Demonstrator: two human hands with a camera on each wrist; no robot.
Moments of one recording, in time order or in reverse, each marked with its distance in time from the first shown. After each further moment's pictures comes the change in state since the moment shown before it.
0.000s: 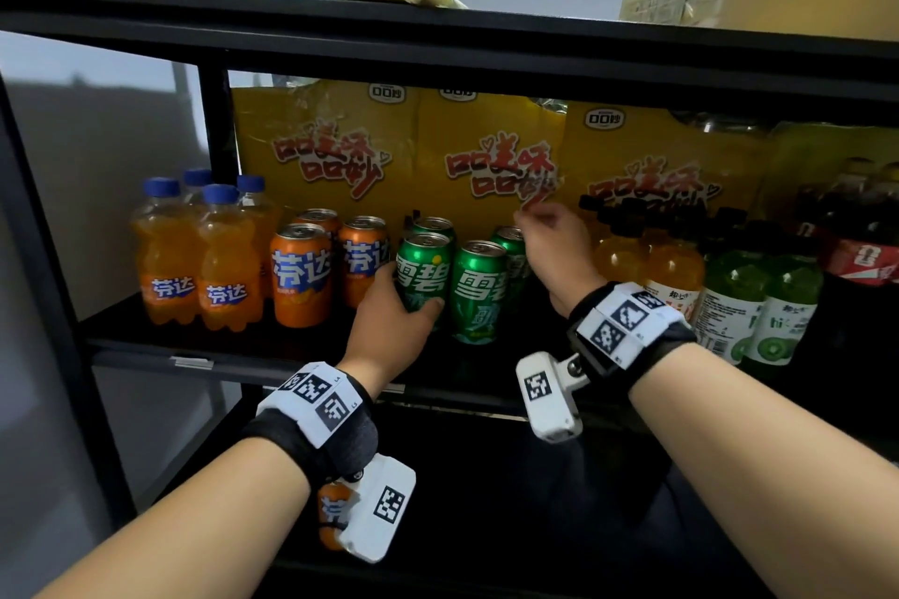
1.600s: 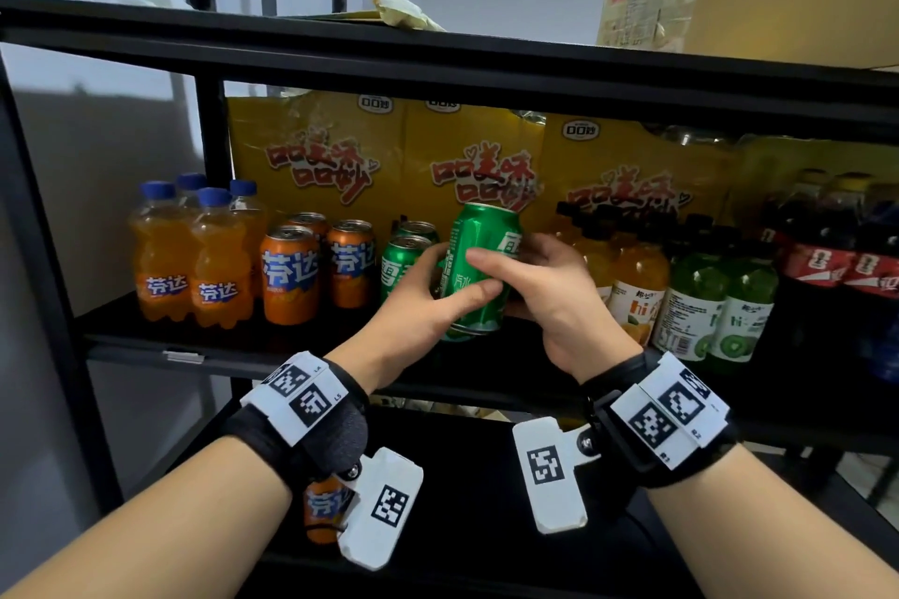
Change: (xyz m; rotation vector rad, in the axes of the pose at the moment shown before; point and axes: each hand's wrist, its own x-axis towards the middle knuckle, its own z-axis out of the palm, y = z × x) left_hand -0.045 0.074 0.010 -0.426 -0.354 0.098; right_hand -0.090 -0.024 -0.038 0.508 -0.265 0.070
